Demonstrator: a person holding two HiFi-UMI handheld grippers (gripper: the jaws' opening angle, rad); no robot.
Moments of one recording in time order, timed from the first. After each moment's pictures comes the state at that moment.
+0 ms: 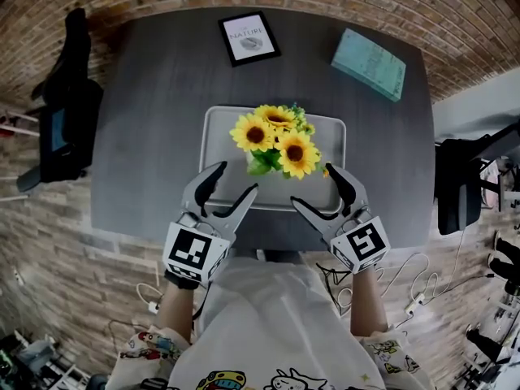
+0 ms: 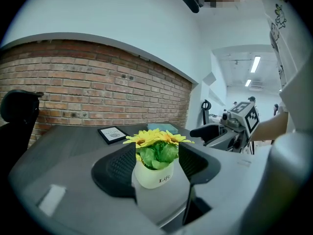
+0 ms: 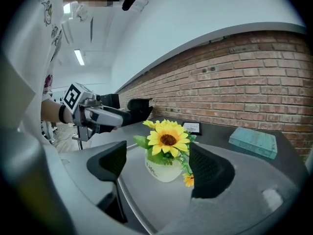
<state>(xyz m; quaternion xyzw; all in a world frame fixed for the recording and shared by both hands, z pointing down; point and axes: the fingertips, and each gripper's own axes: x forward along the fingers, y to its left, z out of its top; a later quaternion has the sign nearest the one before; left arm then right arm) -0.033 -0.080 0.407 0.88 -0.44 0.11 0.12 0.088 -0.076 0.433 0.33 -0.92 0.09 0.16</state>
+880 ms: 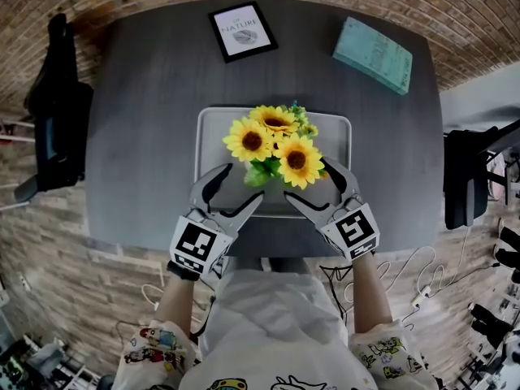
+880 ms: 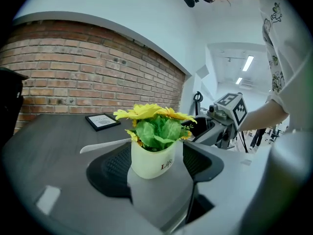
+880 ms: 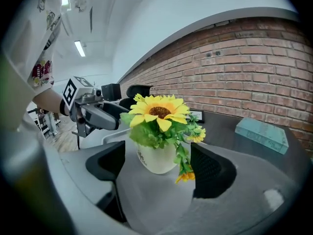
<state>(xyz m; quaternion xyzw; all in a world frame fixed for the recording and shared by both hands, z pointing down) -0.020 -0.096 0.478 0.91 -0.37 0.14 0.13 0.076 -0.104 0.498 0.31 -0.92 0.09 0.21</state>
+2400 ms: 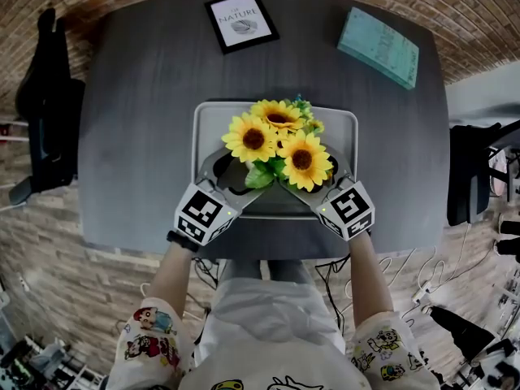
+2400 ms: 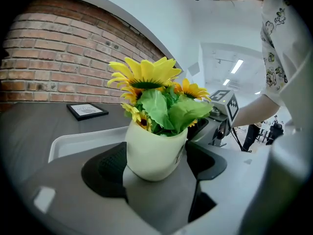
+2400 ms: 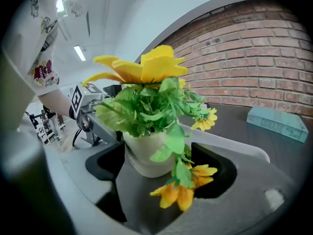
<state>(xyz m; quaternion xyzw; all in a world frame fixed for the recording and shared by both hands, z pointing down) 0.001 -0.128 0.538 0.93 -0.29 0.15 0.15 0.058 -0.134 0.544 0.29 -0.93 0.12 0.21</state>
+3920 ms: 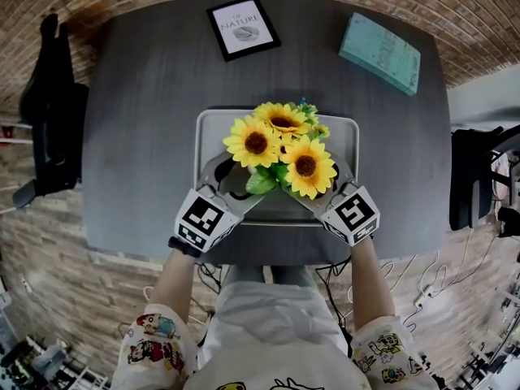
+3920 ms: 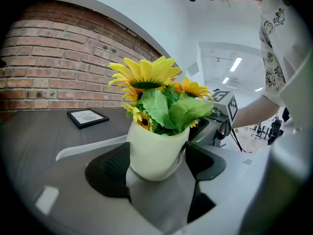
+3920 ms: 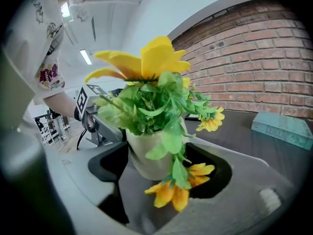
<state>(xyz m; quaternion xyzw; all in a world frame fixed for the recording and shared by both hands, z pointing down) -0.002 -0.131 0.525 0.93 -0.29 0.16 0.13 0.051 -0.132 0.529 0.26 -0.94 0.11 0.18</state>
